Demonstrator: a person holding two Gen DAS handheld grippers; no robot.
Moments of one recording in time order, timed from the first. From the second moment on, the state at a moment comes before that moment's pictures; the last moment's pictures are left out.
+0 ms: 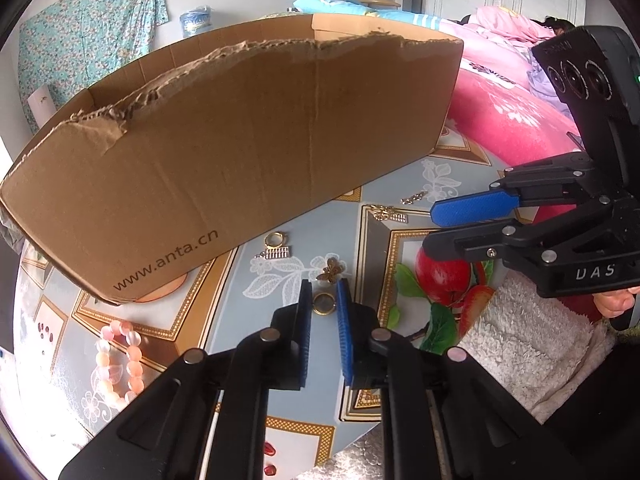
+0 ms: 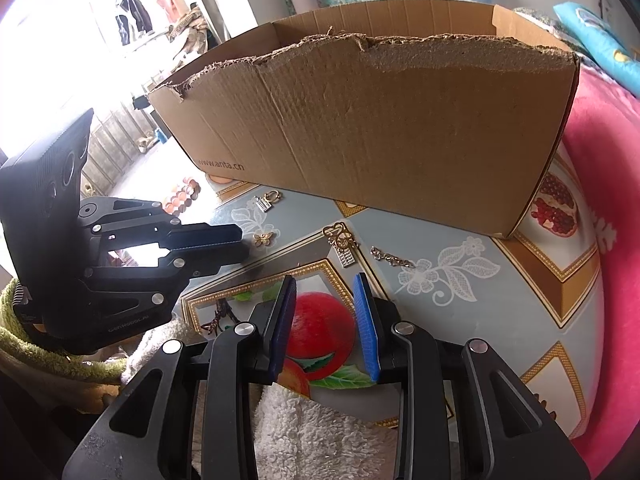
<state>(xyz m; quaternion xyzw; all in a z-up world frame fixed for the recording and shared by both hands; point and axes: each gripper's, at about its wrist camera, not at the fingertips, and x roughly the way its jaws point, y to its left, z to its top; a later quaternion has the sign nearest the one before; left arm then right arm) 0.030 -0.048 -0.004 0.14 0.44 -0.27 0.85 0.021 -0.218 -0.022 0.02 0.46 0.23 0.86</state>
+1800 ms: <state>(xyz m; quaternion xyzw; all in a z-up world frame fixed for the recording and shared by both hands) 0.027 -0.001 0.021 0.07 0.42 -0.21 0.88 0.043 -0.155 -0.027 -0.02 0.43 0.26 0.87</state>
